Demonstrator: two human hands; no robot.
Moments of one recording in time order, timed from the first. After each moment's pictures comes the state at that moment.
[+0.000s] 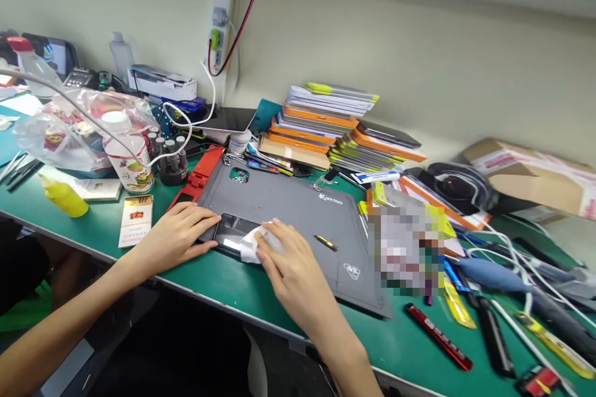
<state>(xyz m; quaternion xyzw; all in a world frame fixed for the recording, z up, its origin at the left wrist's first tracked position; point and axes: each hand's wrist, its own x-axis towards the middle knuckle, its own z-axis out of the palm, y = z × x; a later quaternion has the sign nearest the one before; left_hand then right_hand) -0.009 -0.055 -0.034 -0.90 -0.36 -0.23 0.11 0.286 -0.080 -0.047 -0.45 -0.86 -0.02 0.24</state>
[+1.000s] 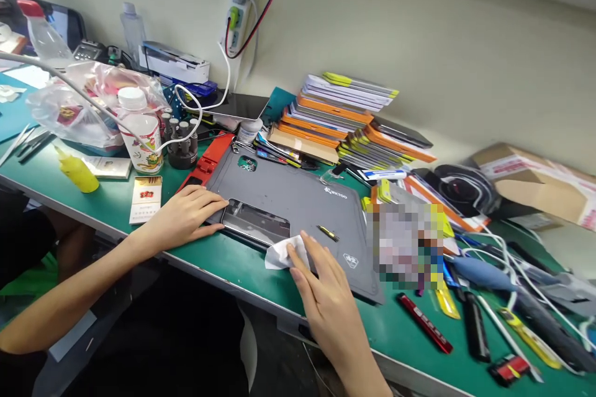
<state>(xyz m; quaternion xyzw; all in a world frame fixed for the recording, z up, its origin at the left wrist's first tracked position) -0.009 -0.056 -0.036 -0.90 -0.36 -0.22 0.09 0.325 -0.133 -0.064 -0.51 -0.83 0.00 0.24</state>
